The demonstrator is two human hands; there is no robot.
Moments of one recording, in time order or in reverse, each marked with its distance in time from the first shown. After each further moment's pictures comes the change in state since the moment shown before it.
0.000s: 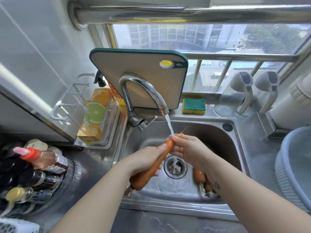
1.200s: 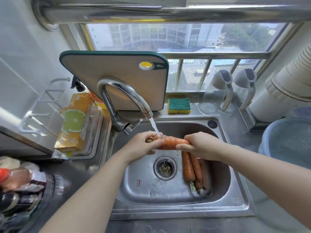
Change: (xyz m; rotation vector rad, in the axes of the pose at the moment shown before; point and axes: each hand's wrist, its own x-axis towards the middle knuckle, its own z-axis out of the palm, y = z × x) left_hand 0.053 0.014 -0.008 -0.056 0.101 0.368; right_hand -0.019 -0.044 -0.059 -1.685 0.048 -0.195
